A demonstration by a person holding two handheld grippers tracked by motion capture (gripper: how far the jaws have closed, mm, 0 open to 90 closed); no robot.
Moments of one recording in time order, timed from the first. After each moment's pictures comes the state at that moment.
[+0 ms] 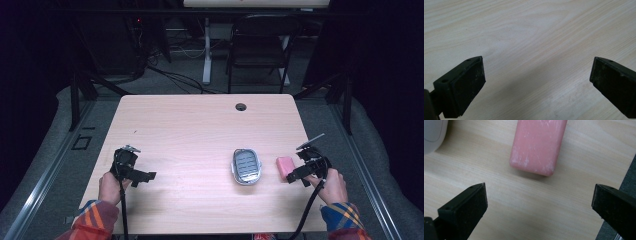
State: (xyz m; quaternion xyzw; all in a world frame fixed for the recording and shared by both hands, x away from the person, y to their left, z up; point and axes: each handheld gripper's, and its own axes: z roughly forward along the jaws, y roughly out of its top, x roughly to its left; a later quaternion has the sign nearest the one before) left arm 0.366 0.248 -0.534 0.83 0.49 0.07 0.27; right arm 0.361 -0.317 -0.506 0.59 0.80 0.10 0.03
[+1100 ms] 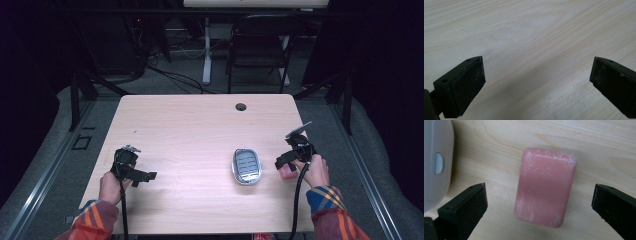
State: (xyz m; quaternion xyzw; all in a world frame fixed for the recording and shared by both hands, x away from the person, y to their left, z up) left arm 0.368 0.249 -0.536 0.83 0.49 0.06 0.27; right arm 0.415 -0.301 -0.521 0.62 0.78 0.11 0.00
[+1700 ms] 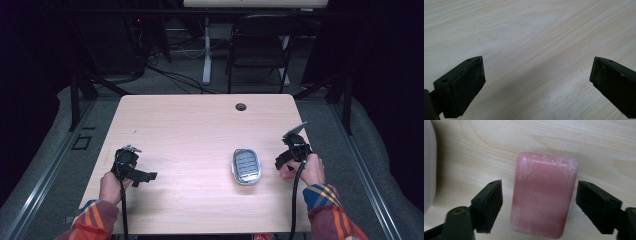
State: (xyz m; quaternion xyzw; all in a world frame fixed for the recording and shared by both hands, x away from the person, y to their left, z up) left arm 0.368 0.248 -0.536 0.83 0.49 0.05 0.27; right arm 0.424 -0.295 -0.532 0.63 0.77 0.08 0.00
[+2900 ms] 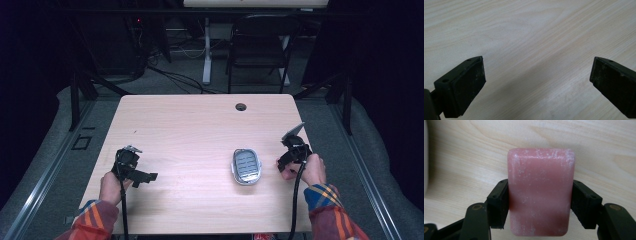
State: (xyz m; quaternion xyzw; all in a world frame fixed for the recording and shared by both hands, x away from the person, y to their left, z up) left arm 0.368 0.246 -0.537 0.83 0.48 0.05 0.27; right arm 0.422 -0.293 -0.533 0.62 0.78 0.07 0.00
